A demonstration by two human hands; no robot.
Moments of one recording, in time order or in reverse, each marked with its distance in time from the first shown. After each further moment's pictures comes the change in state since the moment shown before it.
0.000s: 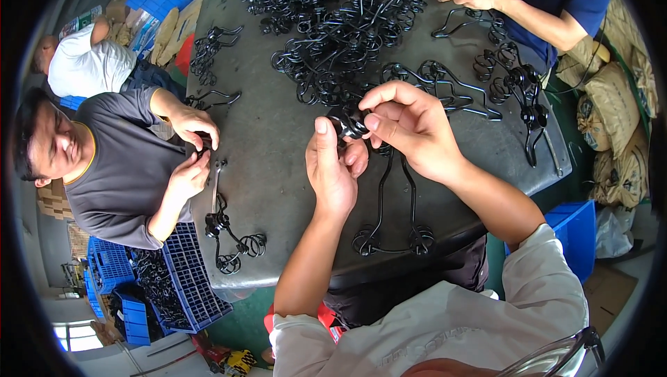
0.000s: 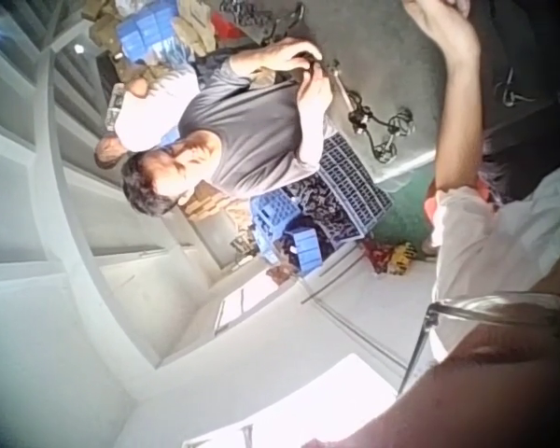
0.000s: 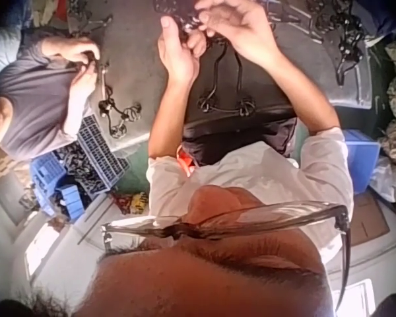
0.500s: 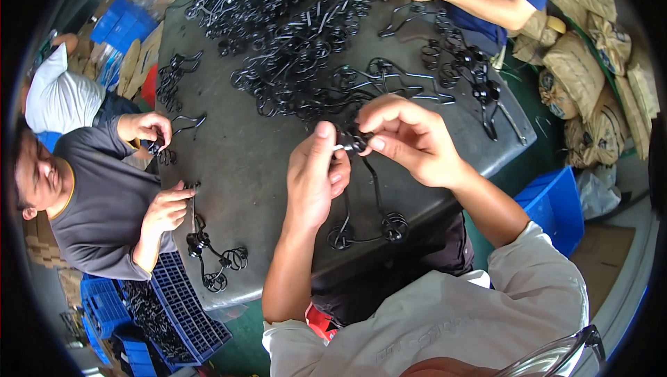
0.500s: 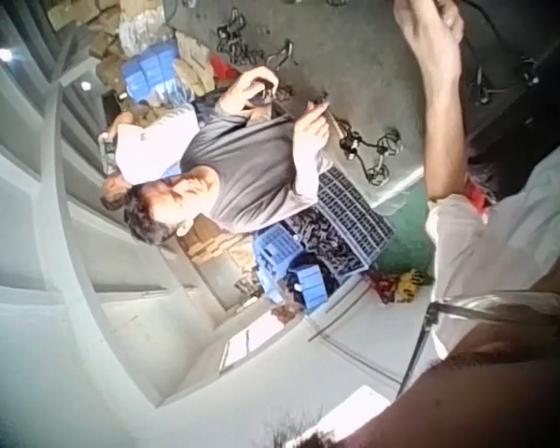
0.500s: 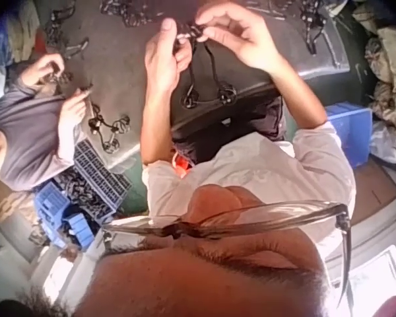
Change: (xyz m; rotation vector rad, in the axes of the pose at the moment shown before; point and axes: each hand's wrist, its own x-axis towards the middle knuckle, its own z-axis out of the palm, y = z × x) left_hand -0.019 0.036 0.019 0.143 -0.259 -0.275; right_hand -0.055 -0.034 -0.022 -0.355 -0.148 -0.248
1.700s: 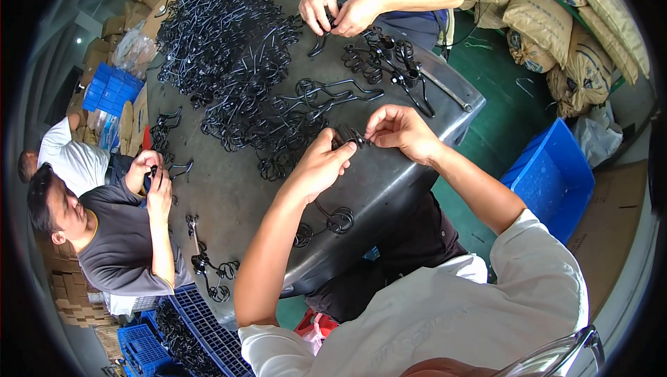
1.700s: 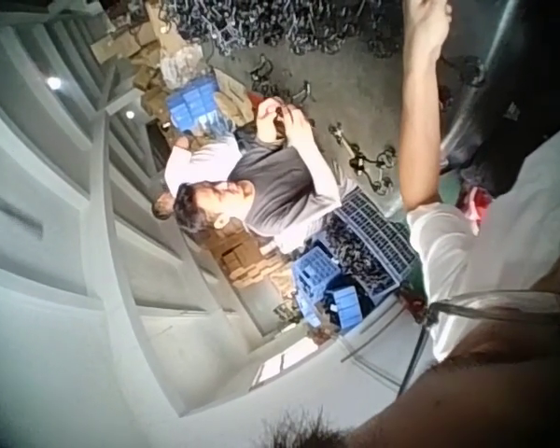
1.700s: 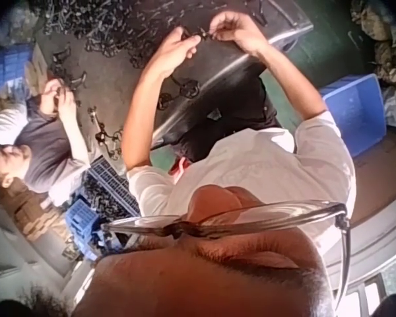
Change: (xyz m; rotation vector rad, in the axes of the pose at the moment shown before) left_hand 0.040 -0.033 0.080 0.596 -0.344 -0.284; right_hand -0.107 0.011 -0.096 0.145 0.361 0.439
